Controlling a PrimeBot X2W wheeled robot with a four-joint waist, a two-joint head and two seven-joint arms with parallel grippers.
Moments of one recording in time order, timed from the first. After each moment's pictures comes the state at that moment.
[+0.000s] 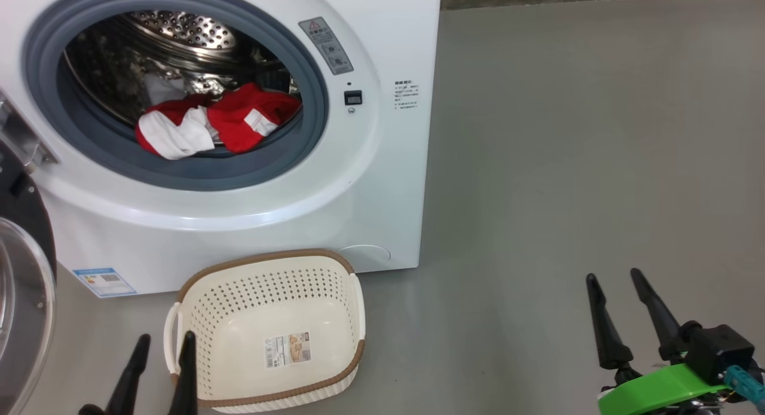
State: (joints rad) left arm 0.09 0.13 0.05 0.10 -0.42 -0.13 -0.26; right arm 0.02 -0.05 -0.03 0.19 0.28 0.12 -0.25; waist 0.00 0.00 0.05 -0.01
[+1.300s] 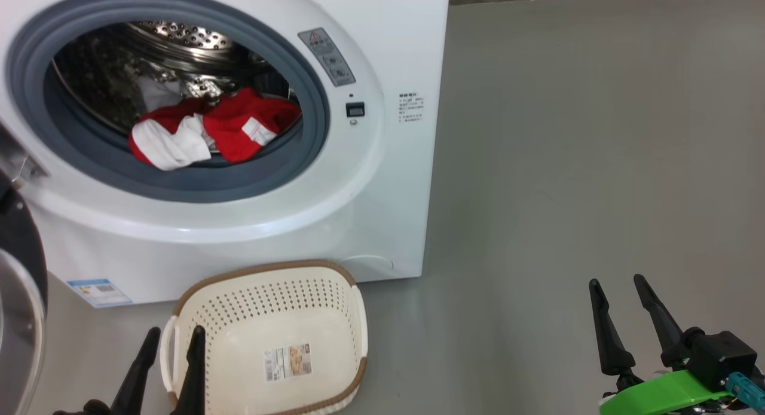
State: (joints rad) left arm 0.08 0.15 0.00 0.08 -0.45 -0.13 -0.26; right arm 0.04 -0.04 -0.05 0.18 0.28 0.12 -0.25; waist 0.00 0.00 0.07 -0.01
